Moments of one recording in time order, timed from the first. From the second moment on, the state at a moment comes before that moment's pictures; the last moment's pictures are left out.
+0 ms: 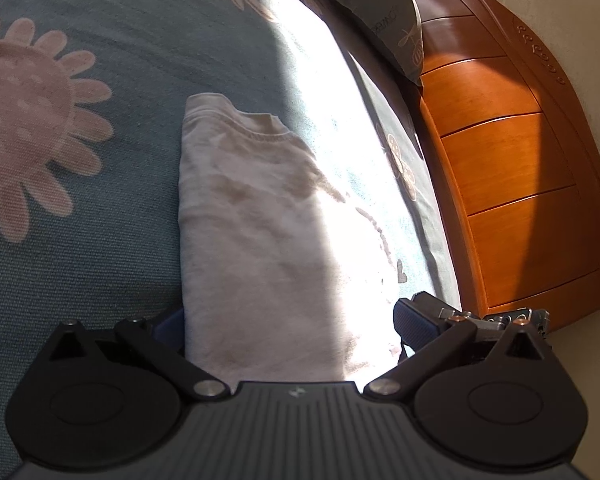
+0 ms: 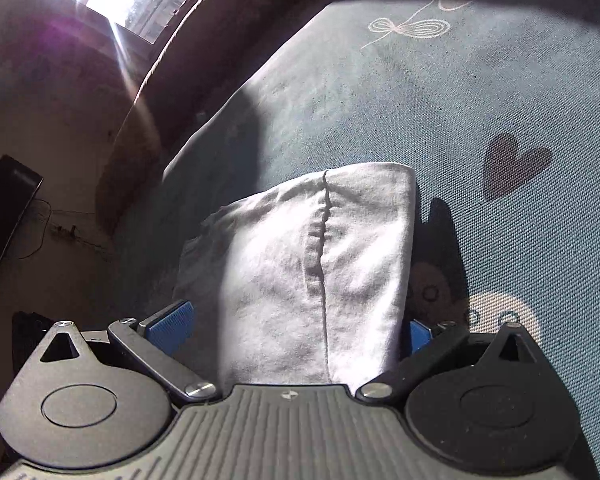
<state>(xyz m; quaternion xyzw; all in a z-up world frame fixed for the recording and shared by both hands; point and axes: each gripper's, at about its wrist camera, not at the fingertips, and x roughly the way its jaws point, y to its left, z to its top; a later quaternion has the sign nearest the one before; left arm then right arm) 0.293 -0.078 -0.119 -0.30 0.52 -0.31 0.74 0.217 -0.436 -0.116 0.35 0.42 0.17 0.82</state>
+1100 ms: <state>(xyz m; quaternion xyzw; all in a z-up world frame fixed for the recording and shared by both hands) 0.287 -0.086 -0.123 -0.33 0.53 -0.32 0.71 0.217 -0.438 -0.125 0.44 0.45 0.20 0.75</state>
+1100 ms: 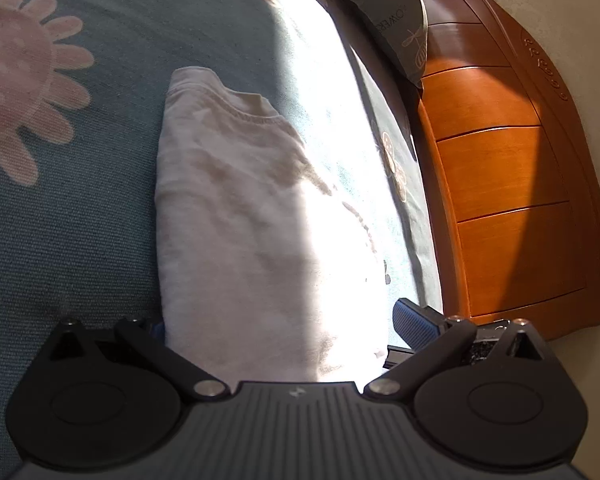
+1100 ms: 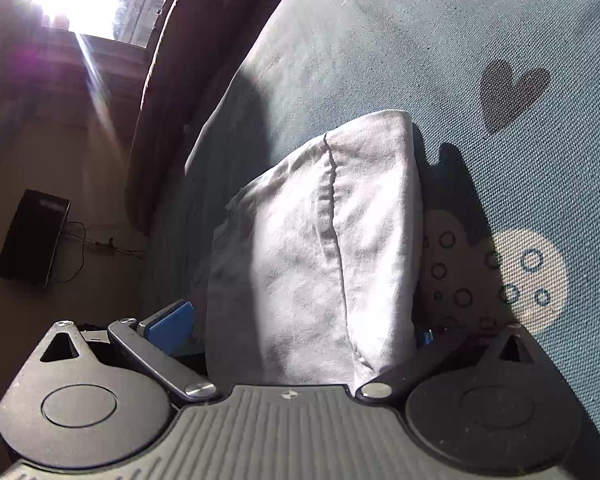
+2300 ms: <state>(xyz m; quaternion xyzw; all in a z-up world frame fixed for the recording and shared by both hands) 0.294 -0.146 -0.066 -0.36 0.50 -0.38 0.68 0.194 -0.436 -0.052 0.37 0.38 0.24 0.81</state>
